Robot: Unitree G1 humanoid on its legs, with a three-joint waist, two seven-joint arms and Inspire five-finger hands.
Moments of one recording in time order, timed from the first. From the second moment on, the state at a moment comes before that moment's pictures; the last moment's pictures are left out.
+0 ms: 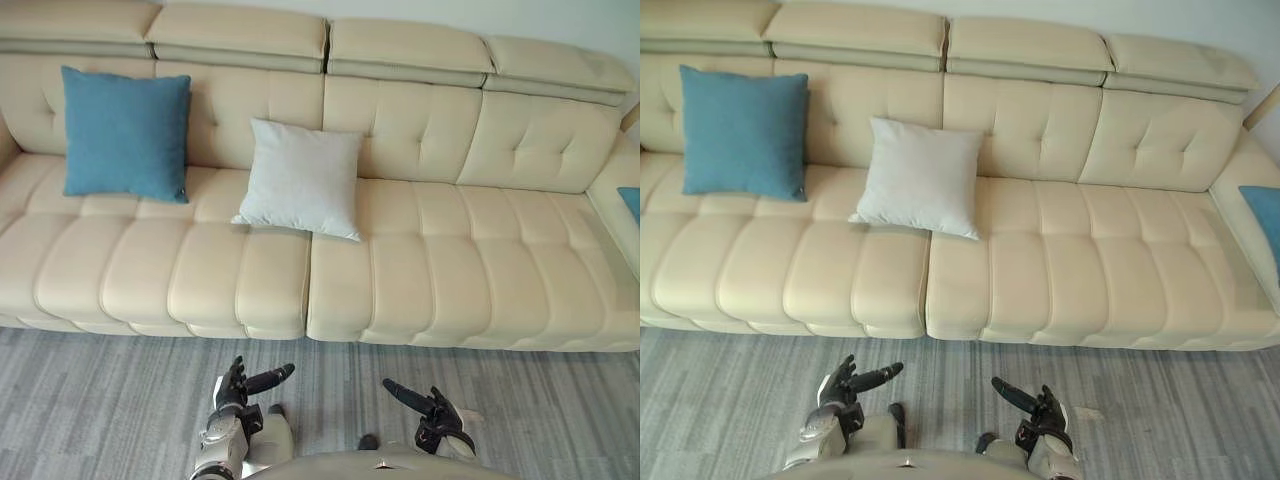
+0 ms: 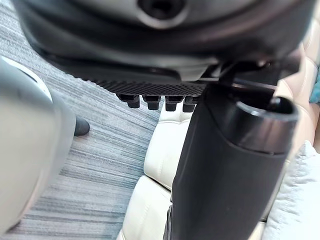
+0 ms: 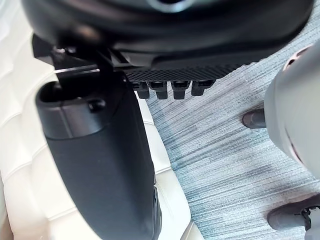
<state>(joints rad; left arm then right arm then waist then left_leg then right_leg) 0.04 0.02 0.19 0.86 -0.18 -0.07 0.09 0.06 0.05 -0.27 0.93 0.18 -0.02 -0.12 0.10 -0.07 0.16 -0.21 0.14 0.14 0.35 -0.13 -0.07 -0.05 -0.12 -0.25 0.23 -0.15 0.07</state>
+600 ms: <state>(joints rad) 0.04 0.08 0.13 0.99 -0.10 -0.05 0.09 -0.03 0.01 -0.31 1.03 0.20 -0.02 -0.11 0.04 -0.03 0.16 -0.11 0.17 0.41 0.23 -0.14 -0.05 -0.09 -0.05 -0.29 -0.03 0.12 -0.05</state>
